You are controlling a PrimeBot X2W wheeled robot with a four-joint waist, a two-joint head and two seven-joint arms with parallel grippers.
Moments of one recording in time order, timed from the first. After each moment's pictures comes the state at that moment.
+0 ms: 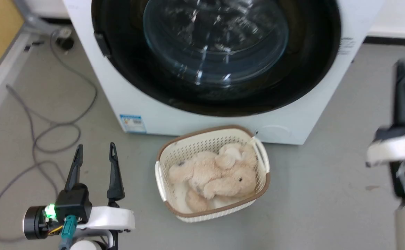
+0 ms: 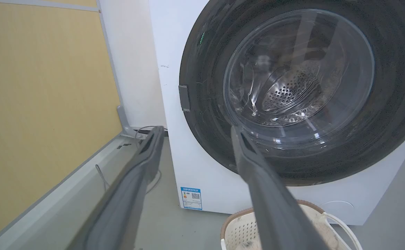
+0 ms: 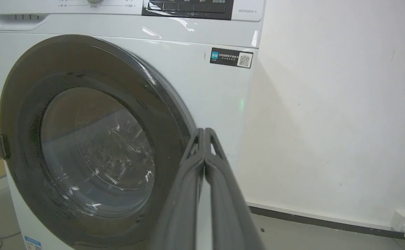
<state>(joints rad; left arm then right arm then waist) -0.08 0.06 -0.01 0.03 -0.03 0.12 -0.26 -0.45 -0.14 -0.19 0.18 0.00 0.13 -0.26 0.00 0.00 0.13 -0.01</state>
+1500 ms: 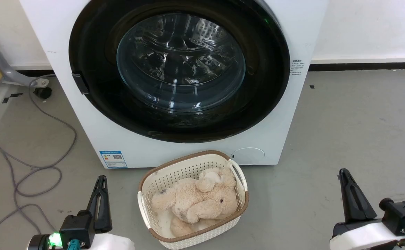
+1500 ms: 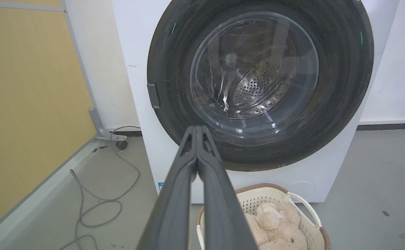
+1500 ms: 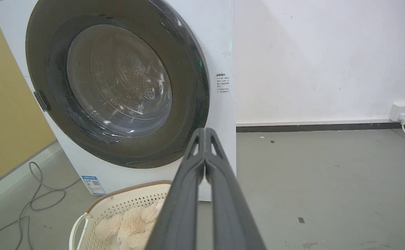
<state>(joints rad) 0.06 0.07 -0.02 0.02 -0.03 0.09 -0.23 -0.01 -0.06 -0.05 0.12 0.14 0.13 -0.23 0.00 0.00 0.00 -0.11</state>
